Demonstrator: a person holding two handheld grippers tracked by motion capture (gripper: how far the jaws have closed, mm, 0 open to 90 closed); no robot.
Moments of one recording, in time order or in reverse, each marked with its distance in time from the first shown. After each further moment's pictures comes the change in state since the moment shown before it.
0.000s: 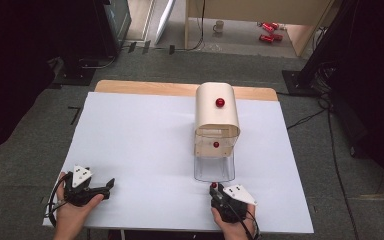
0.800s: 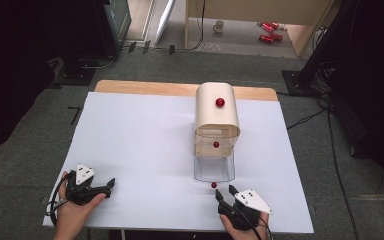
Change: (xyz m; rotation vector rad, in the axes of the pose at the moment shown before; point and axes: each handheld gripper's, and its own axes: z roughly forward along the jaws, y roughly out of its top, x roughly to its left) left arm -0.001 0.002 0.005 0.051 0.013 0.011; right arm -0.009 0.008 -0.038 -0.059 0.015 -0.025
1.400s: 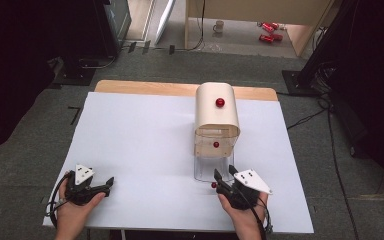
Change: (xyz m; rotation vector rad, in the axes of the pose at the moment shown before) left arm 0.001 -0.001 -0.001 -0.005 0.009 -0.012; right arm -0.001 0.047 0.014 -0.083 -0.010 -0.010
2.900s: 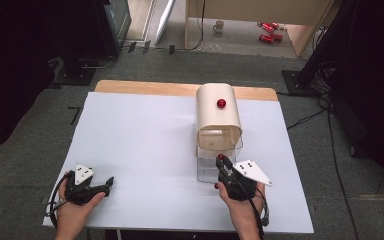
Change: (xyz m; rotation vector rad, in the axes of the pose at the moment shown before) left arm 0.000 0.000 0.000 -0.003 0.003 -0.008; right arm 0.007 0.030 0.006 -0.055 -0.002 0.017
